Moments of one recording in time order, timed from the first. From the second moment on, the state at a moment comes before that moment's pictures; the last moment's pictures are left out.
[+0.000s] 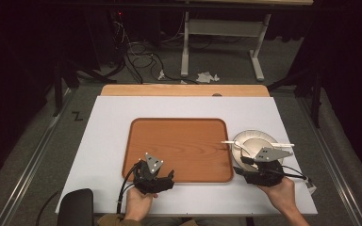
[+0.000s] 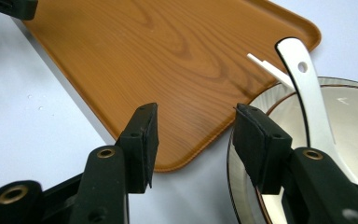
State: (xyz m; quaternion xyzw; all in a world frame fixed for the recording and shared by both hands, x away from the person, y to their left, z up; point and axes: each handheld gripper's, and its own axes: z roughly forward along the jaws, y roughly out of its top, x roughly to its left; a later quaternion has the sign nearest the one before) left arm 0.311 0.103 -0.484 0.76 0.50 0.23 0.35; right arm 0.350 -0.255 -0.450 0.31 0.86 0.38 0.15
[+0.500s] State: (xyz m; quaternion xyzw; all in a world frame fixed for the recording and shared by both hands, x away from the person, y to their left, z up) left arm 0.320 0.094 -0.482 0.76 0.49 0.22 0.36; right arm 0.331 -0.282 -0.441 0.35 0.83 0.40 0.18
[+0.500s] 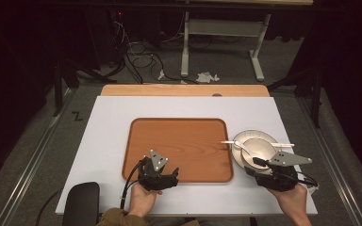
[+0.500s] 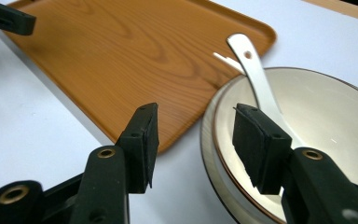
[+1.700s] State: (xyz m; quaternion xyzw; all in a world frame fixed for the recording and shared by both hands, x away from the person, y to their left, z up) left arm 0.307 0.112 -0.481 0.74 0.52 0.24 0.35; right arm 0.372 -0.368 -0.430 0.47 0.75 0.39 0.26
